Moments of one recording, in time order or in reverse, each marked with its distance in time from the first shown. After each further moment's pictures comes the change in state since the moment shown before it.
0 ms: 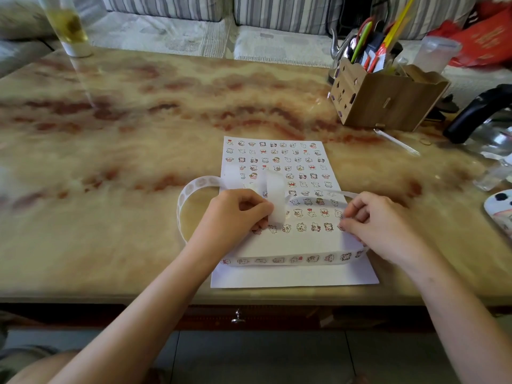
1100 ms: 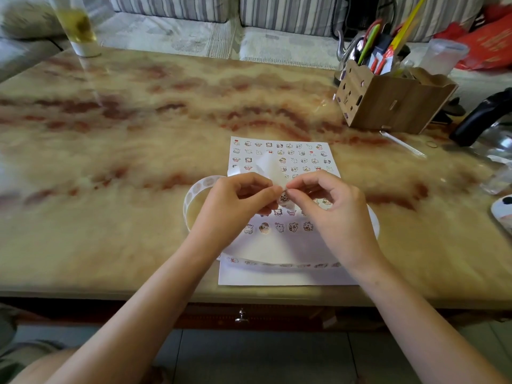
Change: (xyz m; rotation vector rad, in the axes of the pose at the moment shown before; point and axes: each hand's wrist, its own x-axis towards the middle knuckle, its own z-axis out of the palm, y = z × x) left_hand -0.006 0.015 -0.012 -0.203 0.036 0.140; right_hand -0.017 -0.062 0.038 0.457 0.141 -0.524
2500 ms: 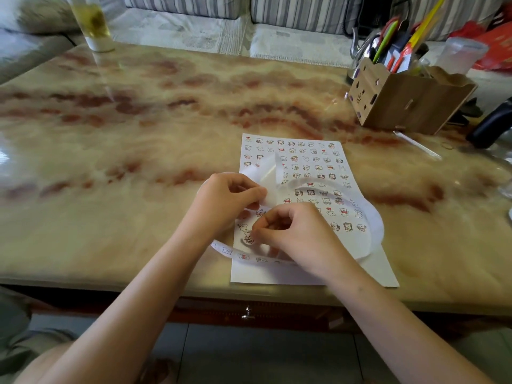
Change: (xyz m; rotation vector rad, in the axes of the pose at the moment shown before) left_hand 0.011 -0.013 -0.027 0.177 0.075 -0.174; right_hand -0.011 -0.022 0.042 0.091 -0.391 0.496
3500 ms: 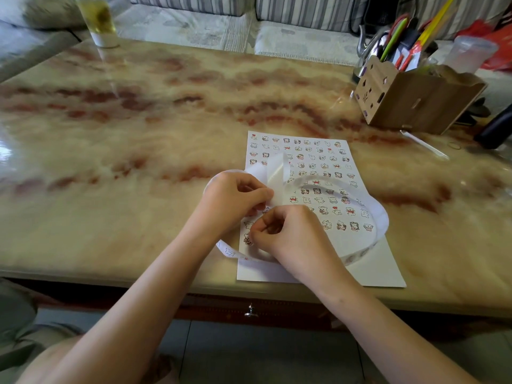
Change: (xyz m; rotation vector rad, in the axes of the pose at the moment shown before) left_hand 0.001 -0.001 0.002 0.019 0.004 0.013; right_hand 0.003 0.005 0.023 -0.311 0.190 -0.052
